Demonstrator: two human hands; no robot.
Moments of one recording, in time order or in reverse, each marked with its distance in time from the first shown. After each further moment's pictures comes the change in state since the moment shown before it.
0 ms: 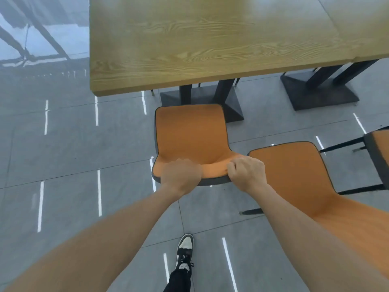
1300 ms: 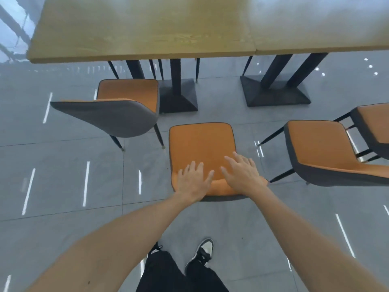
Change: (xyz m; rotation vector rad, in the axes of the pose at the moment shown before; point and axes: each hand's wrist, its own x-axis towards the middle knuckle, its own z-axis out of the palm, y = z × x) left_hand -0.152 0.520 0.164 -0.128 -0.183 -0.144; right_hand -0.229 0.452 -0.134 -0.010 -0.337 -0.035
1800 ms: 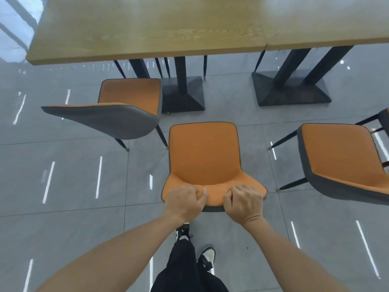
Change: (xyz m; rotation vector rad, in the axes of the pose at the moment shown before) left_hand 0.012 0.002 0.021 0.156 0.115 -0.010; right_hand 0.002 0.033 0.046 0.042 0.526 -0.161
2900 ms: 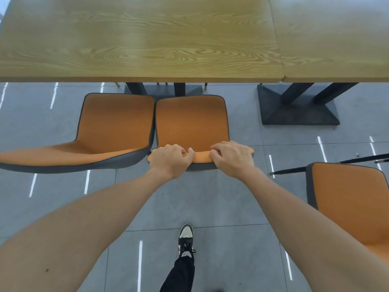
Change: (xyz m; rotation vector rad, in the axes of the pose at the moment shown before) left_hand 0.320 -0.052 -0.122 -0.014 0.066 -0.076; right_hand 0.365 0.026 0.049 -0.006 -0.402 -0.059
